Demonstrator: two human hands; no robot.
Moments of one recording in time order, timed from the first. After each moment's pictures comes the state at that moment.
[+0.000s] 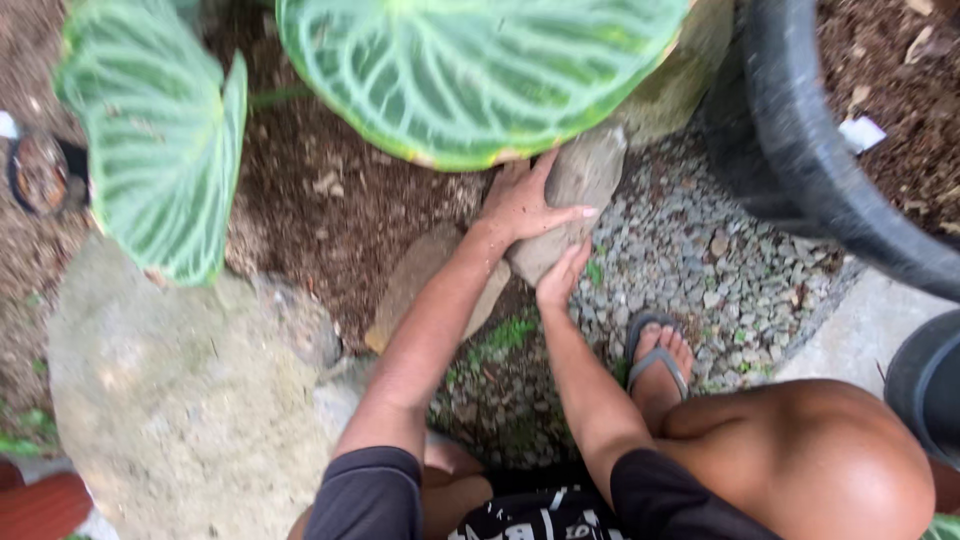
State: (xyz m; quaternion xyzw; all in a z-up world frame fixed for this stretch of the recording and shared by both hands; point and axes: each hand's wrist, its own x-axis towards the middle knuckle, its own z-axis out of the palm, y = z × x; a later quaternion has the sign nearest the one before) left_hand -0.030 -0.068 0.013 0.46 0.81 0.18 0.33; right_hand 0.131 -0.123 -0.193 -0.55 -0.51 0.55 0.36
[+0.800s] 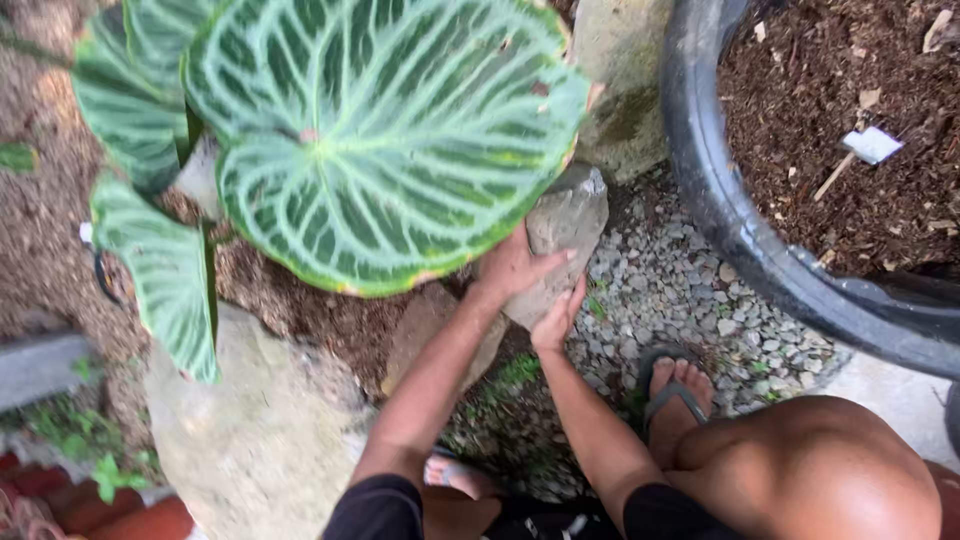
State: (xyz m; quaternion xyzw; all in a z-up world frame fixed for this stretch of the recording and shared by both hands) left_hand -0.016 -0.036 -0.010 0.39 0.84 0.15 0.34; right_hand 0.116 -0.121 -0.166 -0.51 -0.40 0.64 0.41
